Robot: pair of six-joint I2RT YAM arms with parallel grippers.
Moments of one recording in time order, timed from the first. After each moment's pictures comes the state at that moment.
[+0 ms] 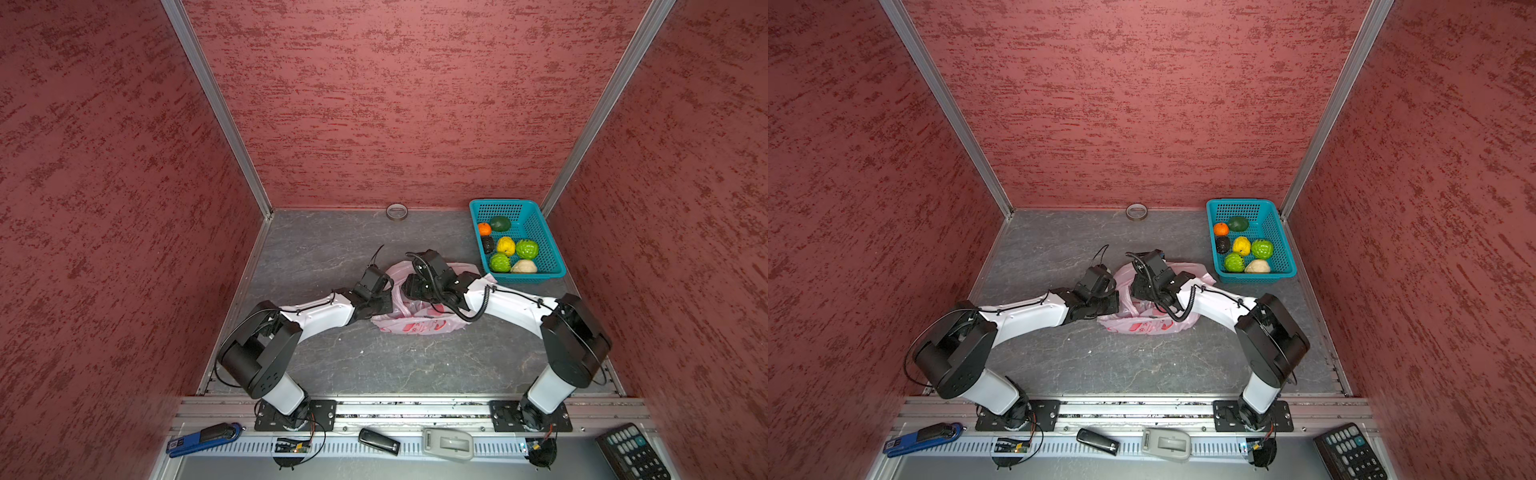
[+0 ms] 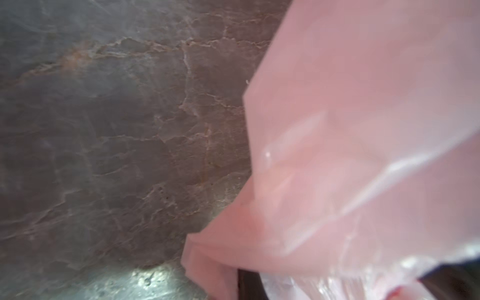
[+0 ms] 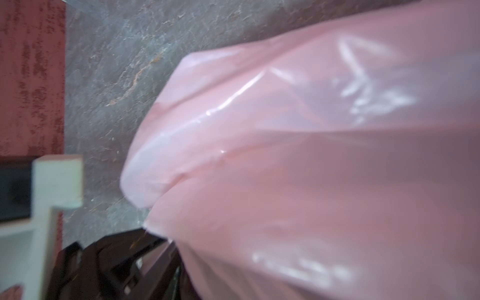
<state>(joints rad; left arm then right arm) -0.64 1.58 0.82 -0.21 -0.02 -0.71 0.72 1.67 1.10 -0.30 -0.05 0.87</state>
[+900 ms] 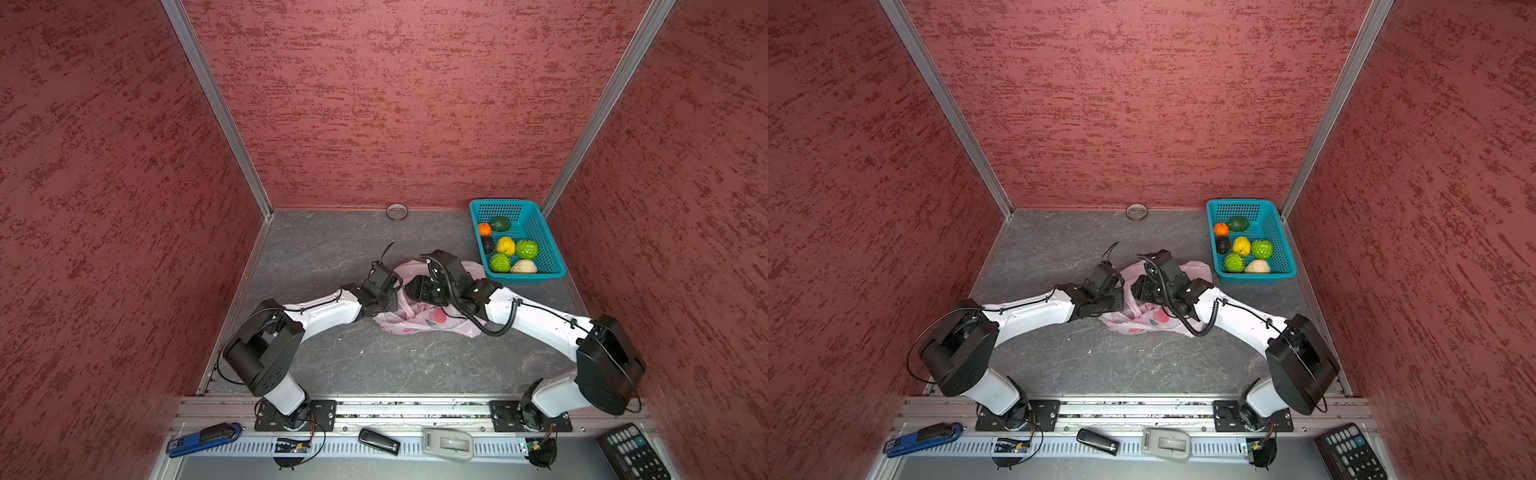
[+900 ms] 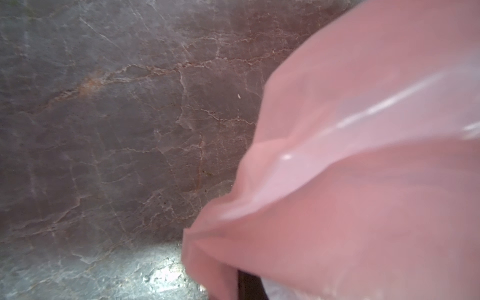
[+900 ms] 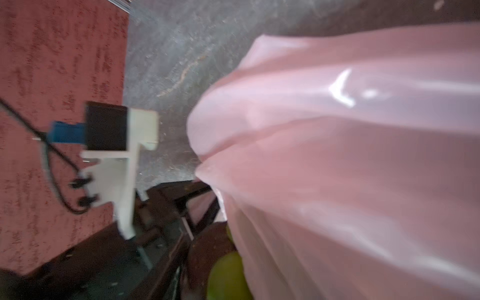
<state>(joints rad) -0.71 1.60 0.91 -0.30 -0.12 -0.71 0.72 1.49 0.96 -0.24 -0.13 0.88</state>
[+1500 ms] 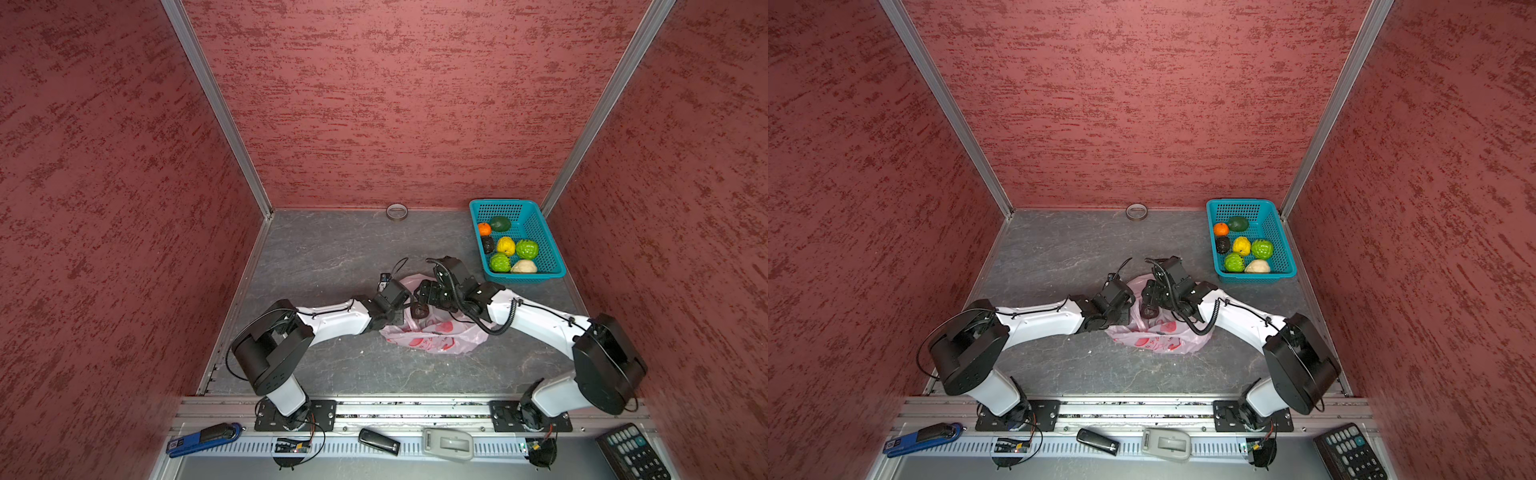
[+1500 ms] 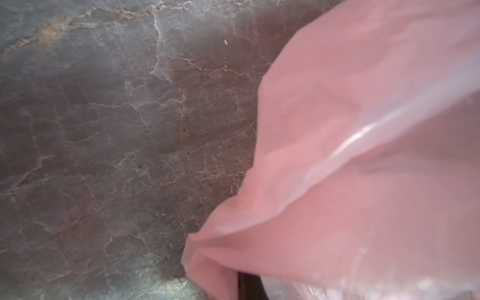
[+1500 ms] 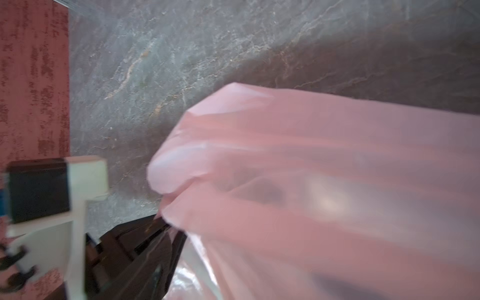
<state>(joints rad) -0.83 1.64 0.87 -0.28 -0.23 -0.75 0.67 1.49 0.94 -0.32 -0.08 0.86</state>
